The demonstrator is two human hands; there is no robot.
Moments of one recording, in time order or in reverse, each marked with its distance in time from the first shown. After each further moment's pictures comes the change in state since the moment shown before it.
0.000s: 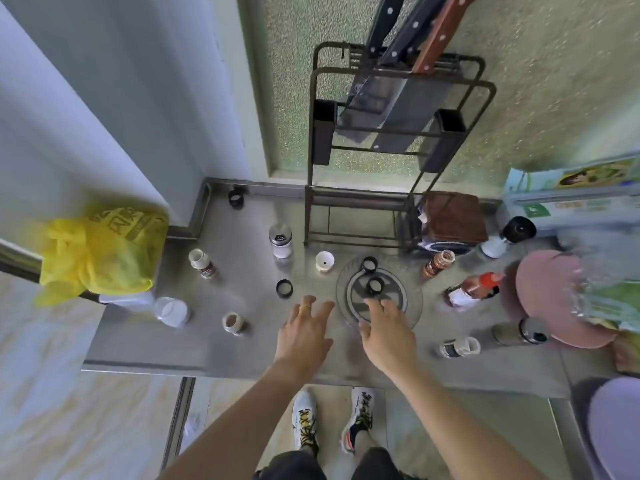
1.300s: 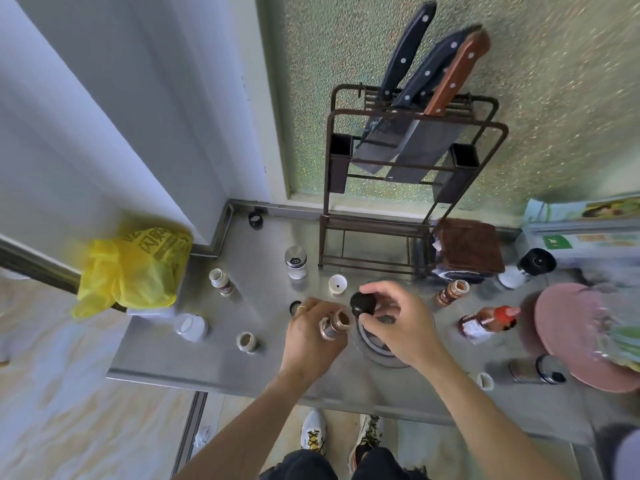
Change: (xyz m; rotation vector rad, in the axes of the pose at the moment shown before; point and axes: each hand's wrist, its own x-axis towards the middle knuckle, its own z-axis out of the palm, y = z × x) left_hand 0.008 0.010 -0.046 -0.610 0.391 -0.025; right_hand 0.018 -0.025 -0.101 0.855 0.032 -0.260
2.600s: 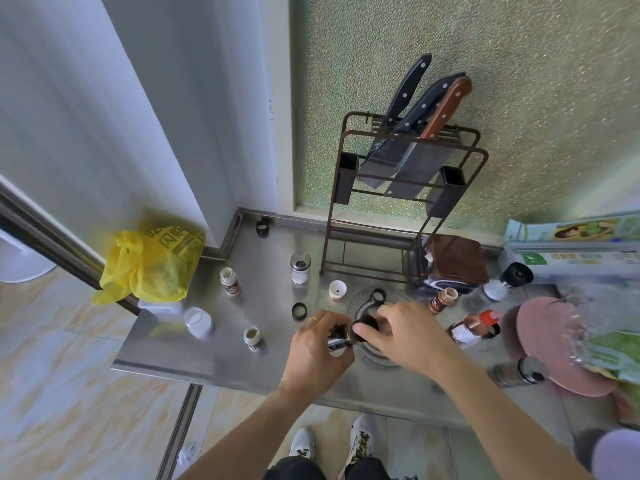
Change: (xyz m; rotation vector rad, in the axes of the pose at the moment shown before) left_hand -0.054 0.018 -0.023 0.002 0.026 0.201; right_hand -0.041 -0.050 -0.011 -0.871 -0.165 -0.127
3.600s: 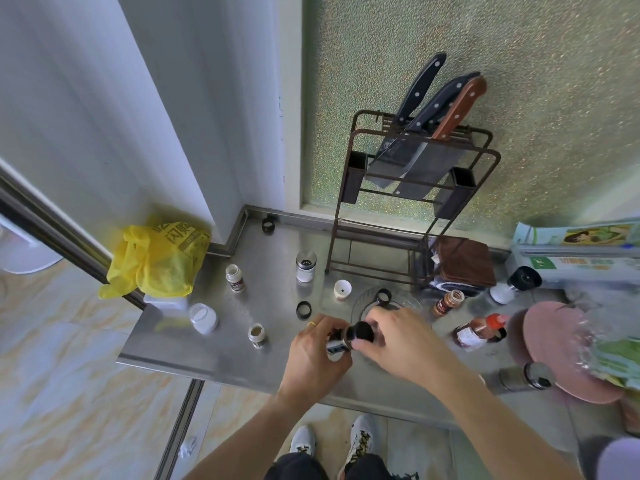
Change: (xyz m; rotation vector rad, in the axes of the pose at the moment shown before) left_hand -0.008 -0.017 0.002 0.015 0.037 0.001; right_hand -0.002 -0.019 0.005 -0.033 -0.027 -0.092
